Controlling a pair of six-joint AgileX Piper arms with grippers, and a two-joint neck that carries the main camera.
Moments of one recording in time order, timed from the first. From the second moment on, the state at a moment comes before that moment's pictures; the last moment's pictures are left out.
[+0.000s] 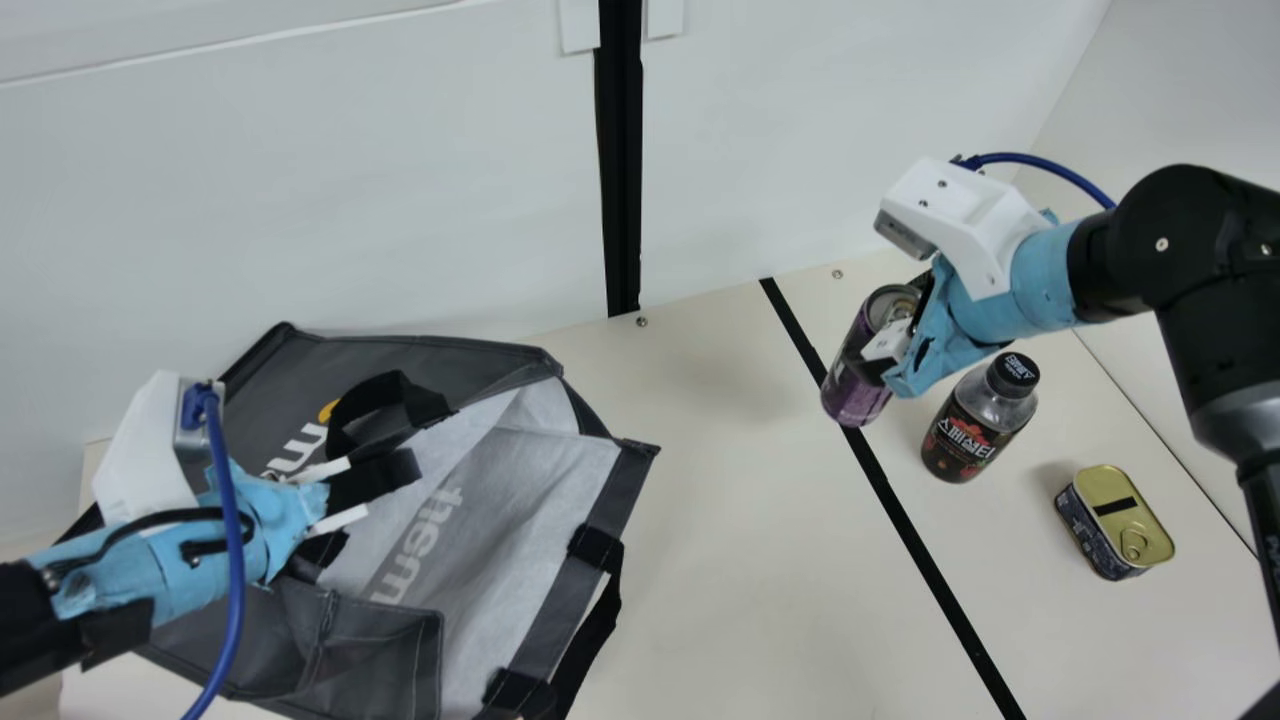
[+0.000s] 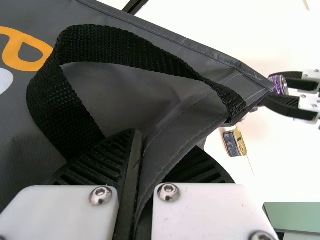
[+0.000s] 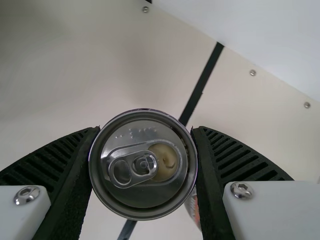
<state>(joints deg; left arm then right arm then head) -15.2 88.8 -71.8 -62.4 47.5 25.9 -19.8 87.0 -91.4 20.1 69.9 -52.6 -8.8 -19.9</state>
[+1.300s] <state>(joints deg) -15.2 88.8 -71.8 -62.4 47.5 25.9 -10.9 74.2 -72.3 32.3 69.8 -66.5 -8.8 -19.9</state>
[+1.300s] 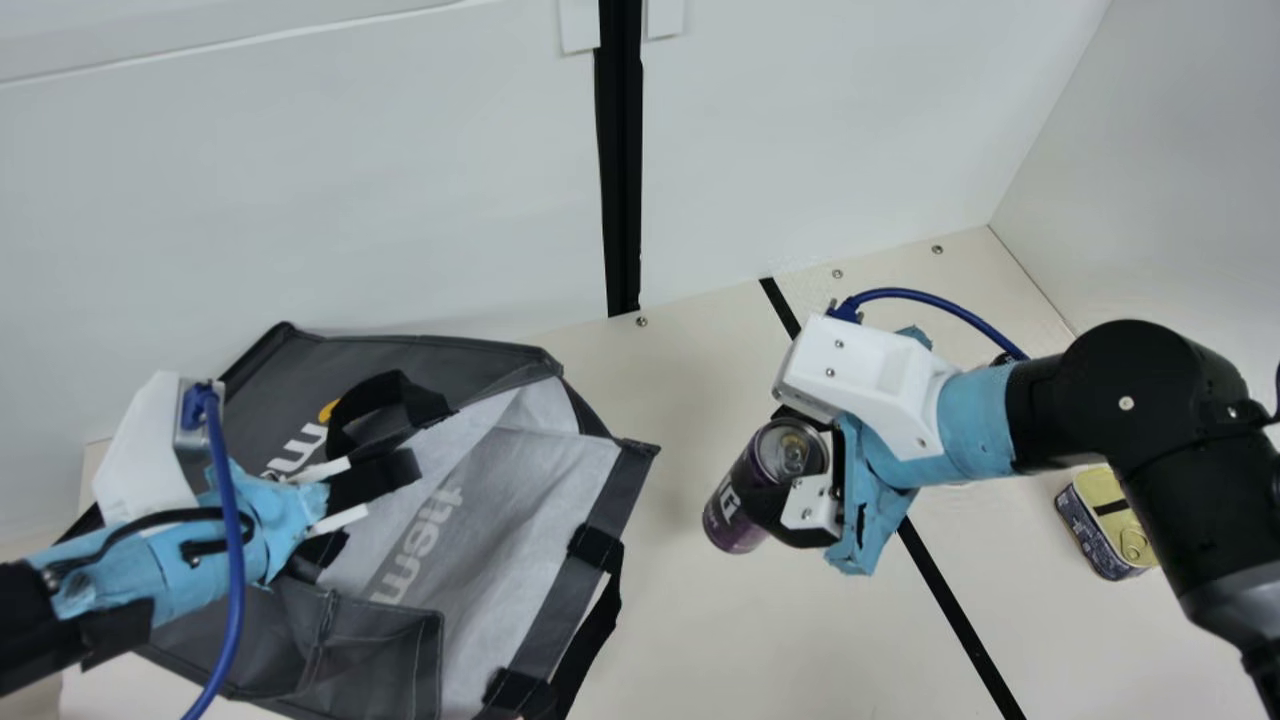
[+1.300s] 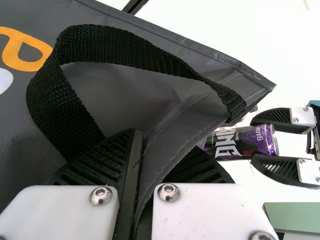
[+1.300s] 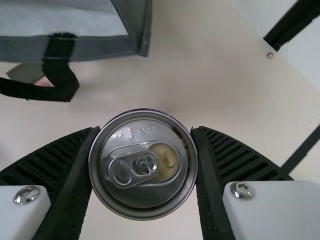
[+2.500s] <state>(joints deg) -15.2 88.8 -71.8 -62.4 47.5 25.9 9.1 66.7 -89.4 39.2 70.0 -41.0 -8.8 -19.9</state>
